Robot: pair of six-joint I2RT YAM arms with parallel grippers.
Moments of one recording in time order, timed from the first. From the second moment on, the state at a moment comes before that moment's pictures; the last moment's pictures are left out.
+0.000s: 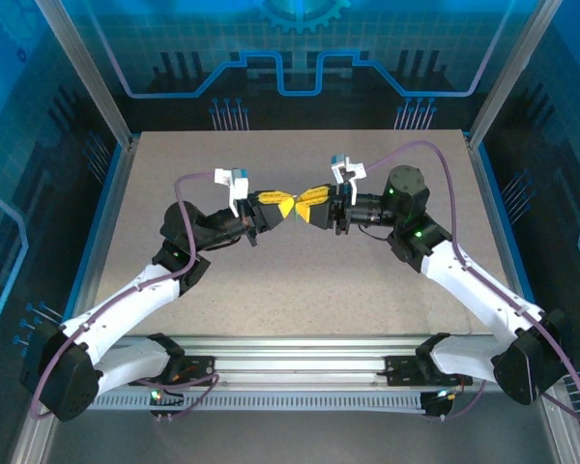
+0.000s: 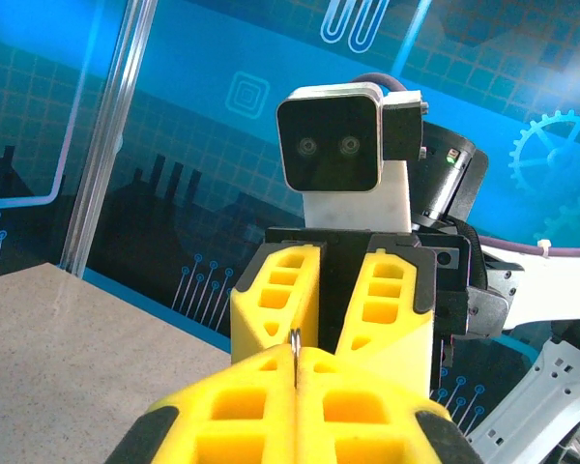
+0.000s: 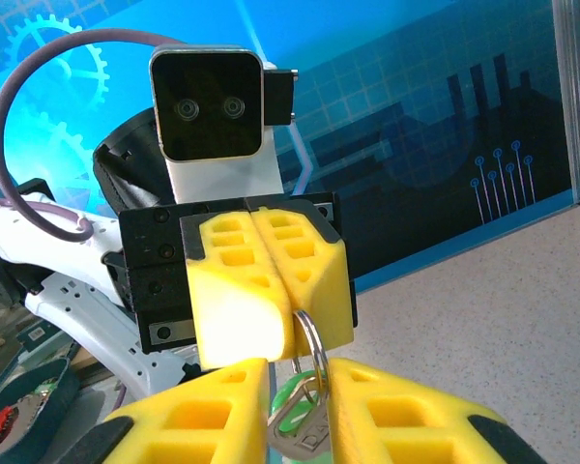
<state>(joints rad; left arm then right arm) -0.52 1.10 0.74 0.66 0.65 -0.56 0.53 1.19 0.99 0.23 -0.89 0.39</state>
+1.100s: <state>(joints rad) -0.47 1.05 0.84 0.46 0.80 -0.58 0.53 1.20 1.16 -0.08 -0.98 0.21</state>
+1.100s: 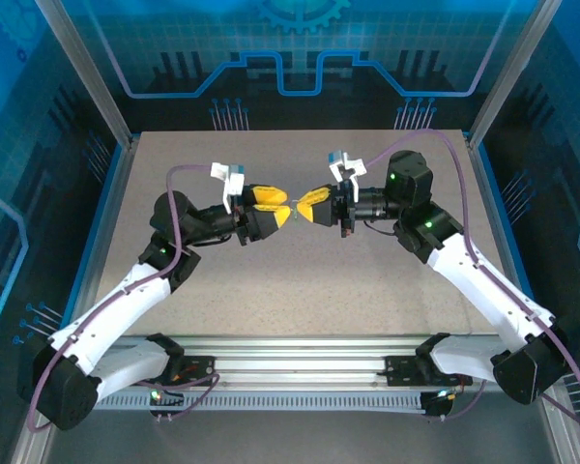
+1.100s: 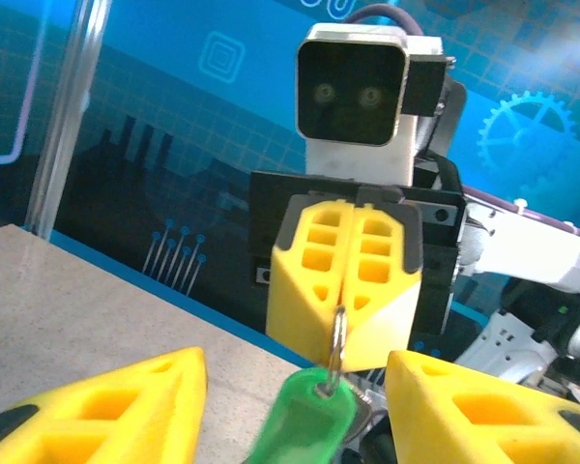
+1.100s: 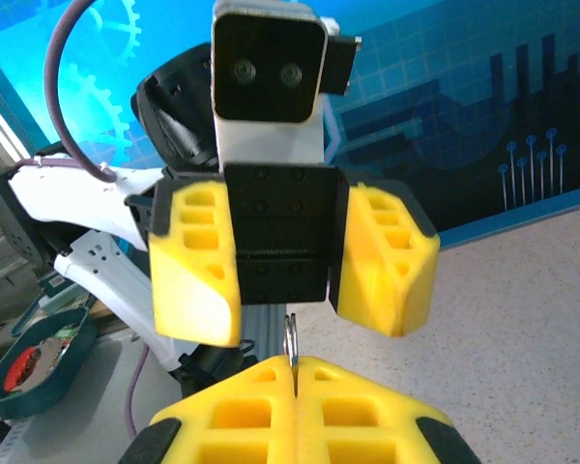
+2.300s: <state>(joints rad) -0.47 1.13 0.89 0.46 0.91 -0.61 0.51 1.21 1.19 -0.16 -0.98 0.17</state>
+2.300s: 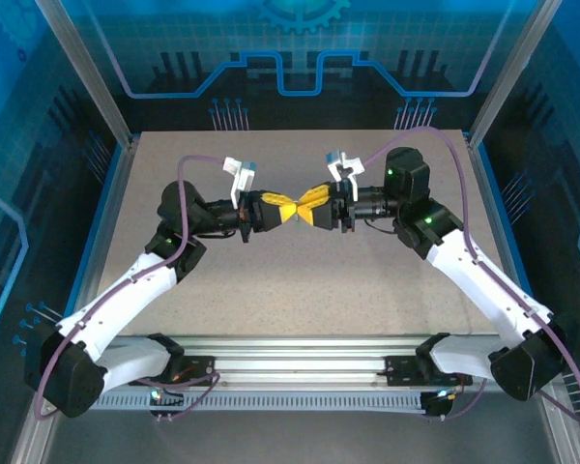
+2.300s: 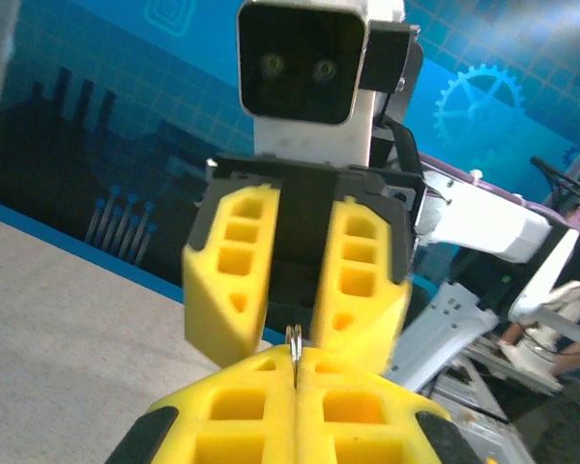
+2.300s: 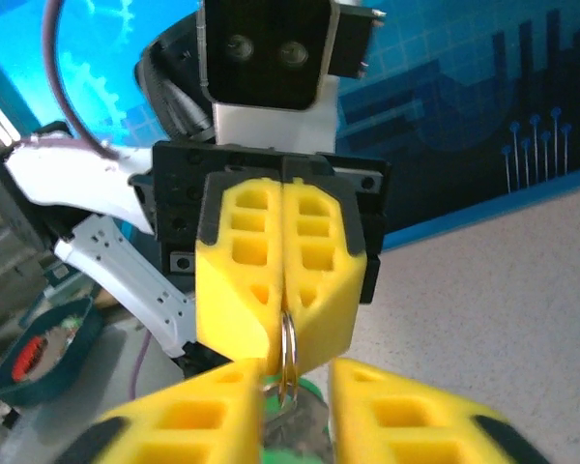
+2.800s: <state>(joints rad) -0.47 1.15 0.88 0.40 0.69 -0.42 0.42 1.05 0.92 0.05 -0.68 0.24</state>
